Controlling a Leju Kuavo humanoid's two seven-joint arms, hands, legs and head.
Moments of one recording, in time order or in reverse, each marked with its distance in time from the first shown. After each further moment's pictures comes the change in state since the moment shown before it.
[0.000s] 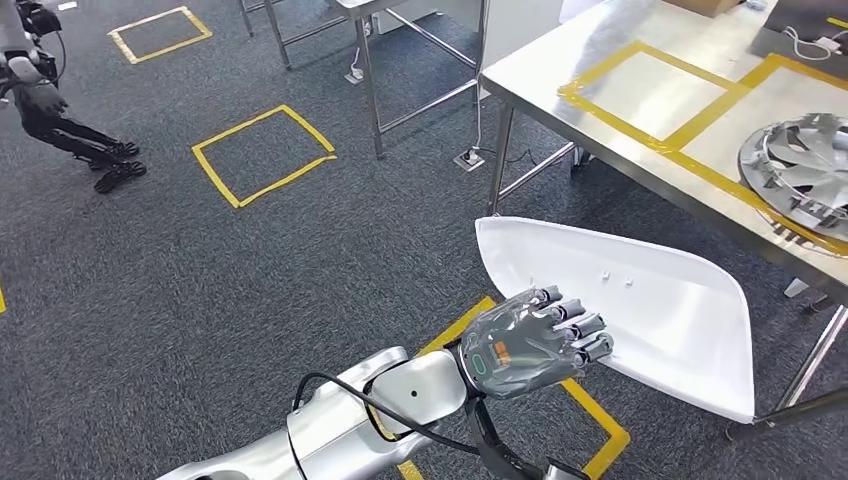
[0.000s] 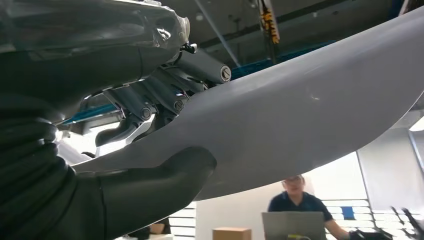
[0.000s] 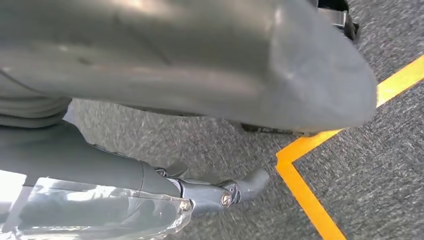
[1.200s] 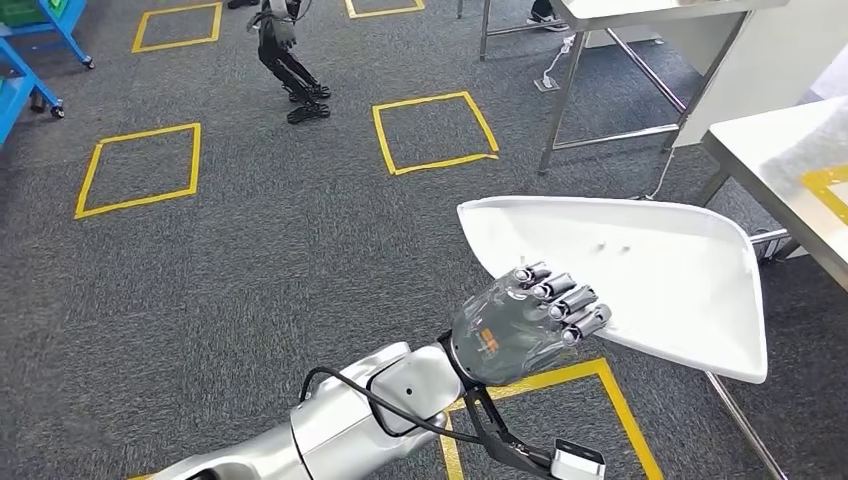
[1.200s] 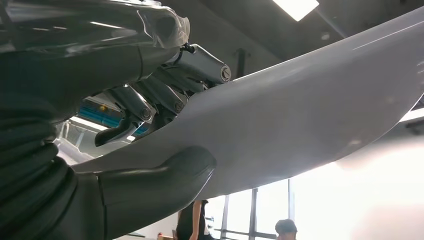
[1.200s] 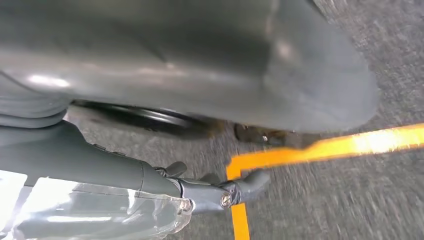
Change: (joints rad) left arm -0.010 -0.001 0.011 -0.007 -0.012 0.150 0.134; right arm 0.001 0.018 -0.001 0.000 -0.020 -0.009 -0.030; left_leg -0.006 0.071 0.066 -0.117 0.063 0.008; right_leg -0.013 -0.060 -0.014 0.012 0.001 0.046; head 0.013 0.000
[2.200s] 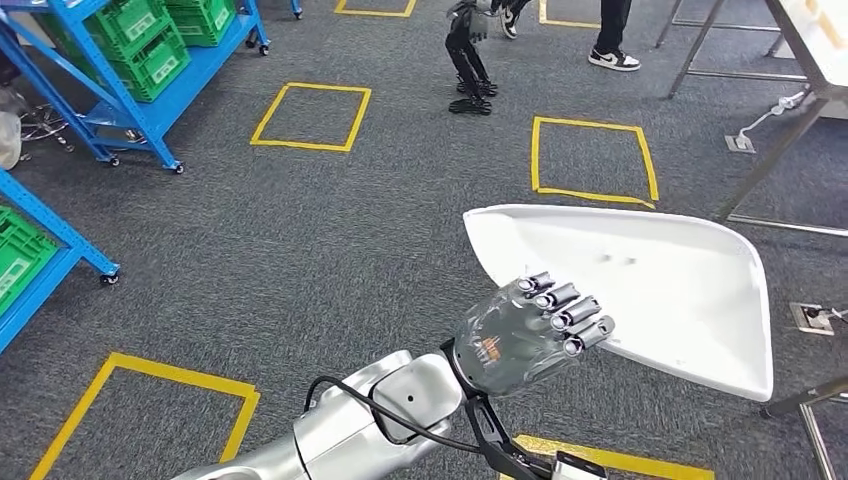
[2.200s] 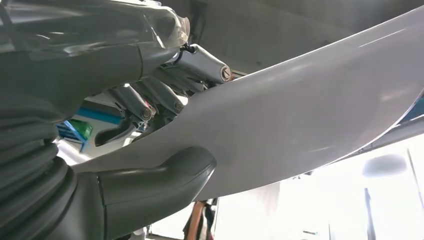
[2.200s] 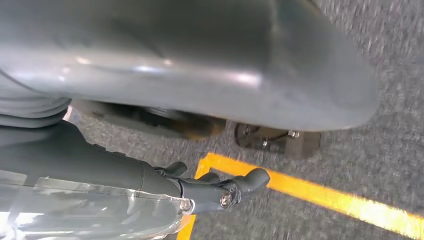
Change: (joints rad) left arm 0.044 -0.016 0.036 -0.008 0.000 0.005 -0.054; right arm -0.001 -0.021 0.000 -0.002 0.004 0.056 0.026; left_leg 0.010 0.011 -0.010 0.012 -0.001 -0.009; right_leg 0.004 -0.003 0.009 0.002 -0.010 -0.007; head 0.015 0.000
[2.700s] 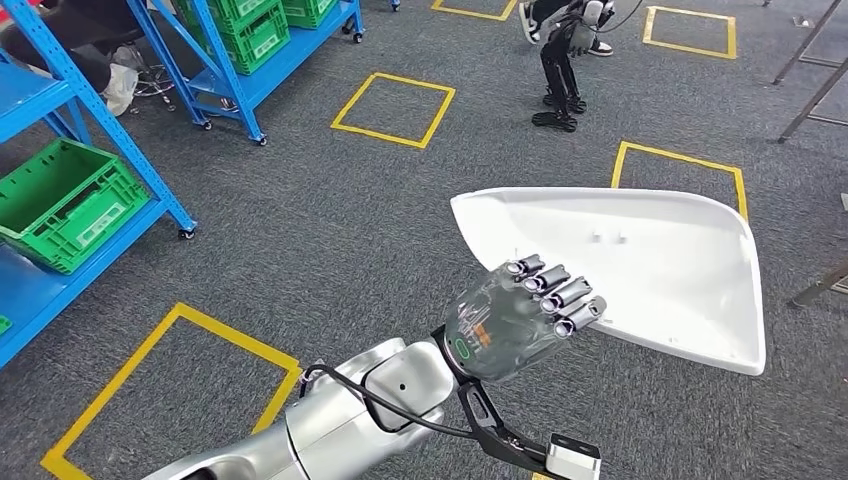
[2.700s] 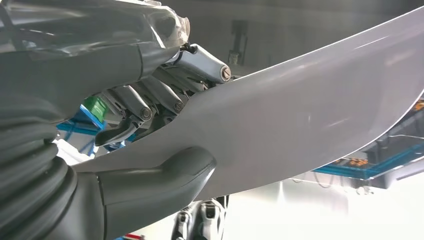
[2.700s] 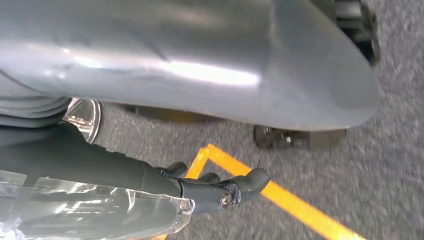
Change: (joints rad) left arm -0.034 0.029 -0.009 -0.035 0.000 -0.006 0.042; right arm -0.002 0.003 0.000 0.000 0.014 0.000 0.060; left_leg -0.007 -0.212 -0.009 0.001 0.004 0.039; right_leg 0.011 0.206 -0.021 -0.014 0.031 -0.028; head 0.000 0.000
